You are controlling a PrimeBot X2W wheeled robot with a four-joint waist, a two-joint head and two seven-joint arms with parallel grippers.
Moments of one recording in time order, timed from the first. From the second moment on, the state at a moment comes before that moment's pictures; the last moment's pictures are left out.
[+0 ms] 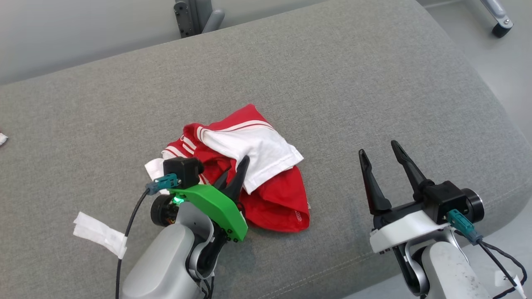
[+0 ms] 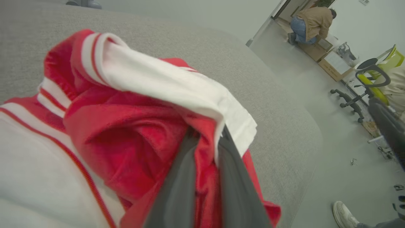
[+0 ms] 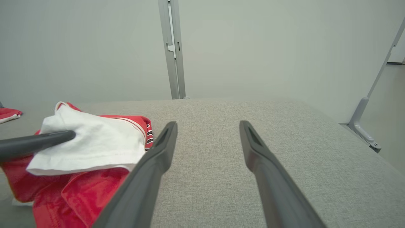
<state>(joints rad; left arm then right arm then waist) -0.45 0.09 -0.57 0.45 -0.77 -0.08 -0.01 -0.18 -0.05 0.14 0.16 0.09 0.13 -0.26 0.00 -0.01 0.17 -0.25</state>
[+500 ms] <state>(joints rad) -0.53 0.06 -0.62 0.62 -0.72 -0.09 -0.22 -0.17 -0.05 0.14 0.16 0.07 0.13 -0.26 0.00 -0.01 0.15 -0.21</state>
